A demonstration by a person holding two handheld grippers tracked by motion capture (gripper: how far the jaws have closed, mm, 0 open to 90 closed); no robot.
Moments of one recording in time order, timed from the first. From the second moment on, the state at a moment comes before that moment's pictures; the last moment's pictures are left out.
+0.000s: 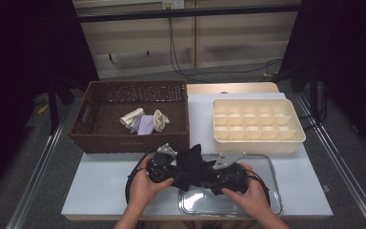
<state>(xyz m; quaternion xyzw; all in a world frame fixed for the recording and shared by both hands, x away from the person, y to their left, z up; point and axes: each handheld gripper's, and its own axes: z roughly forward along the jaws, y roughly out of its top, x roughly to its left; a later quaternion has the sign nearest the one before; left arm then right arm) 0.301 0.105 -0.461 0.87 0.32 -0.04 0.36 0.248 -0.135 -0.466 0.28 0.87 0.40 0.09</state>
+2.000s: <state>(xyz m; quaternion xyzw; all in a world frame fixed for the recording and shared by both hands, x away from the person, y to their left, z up) 0.293 0.123 -0.458 0.85 0.32 -0.02 0.41 0.254 -0.116 -0.466 0.34 0.83 0.45 0.02</state>
